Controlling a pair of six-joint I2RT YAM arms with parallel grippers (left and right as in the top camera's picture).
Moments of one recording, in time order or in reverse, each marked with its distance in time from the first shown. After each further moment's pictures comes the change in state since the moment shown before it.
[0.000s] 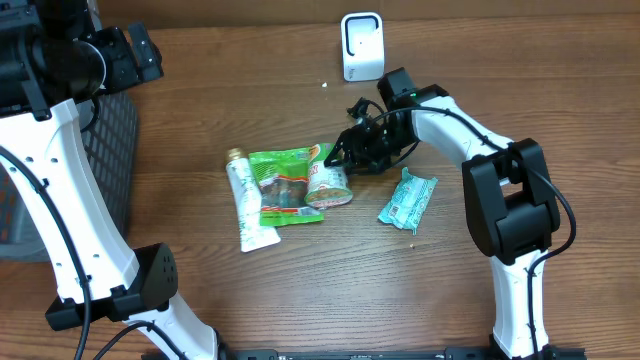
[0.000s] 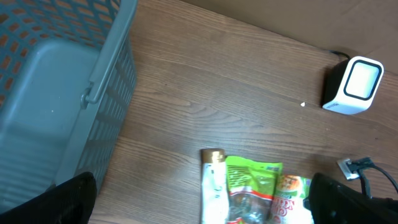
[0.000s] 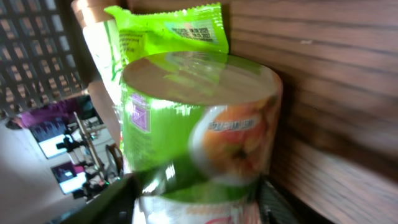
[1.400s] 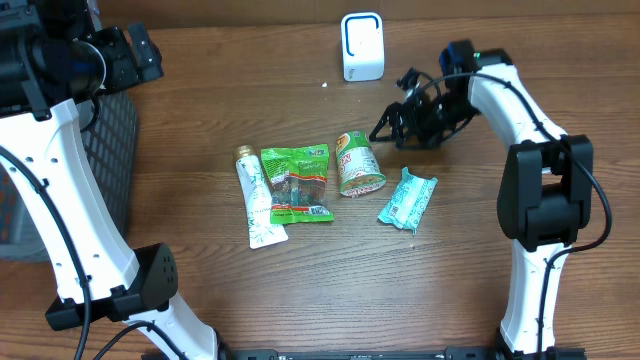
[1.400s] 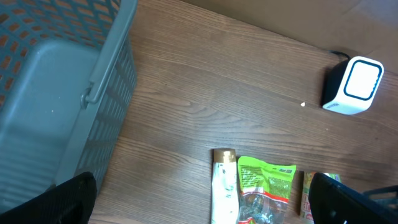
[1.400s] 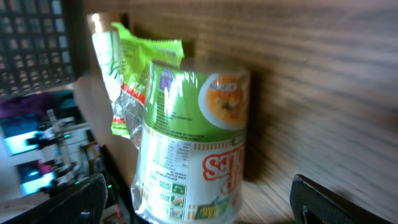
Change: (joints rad) left arm 0.000 0.000 0.000 0.000 0.000 0.000; right arm -0.225 0.023 0.181 -0.349 0.014 -0.421
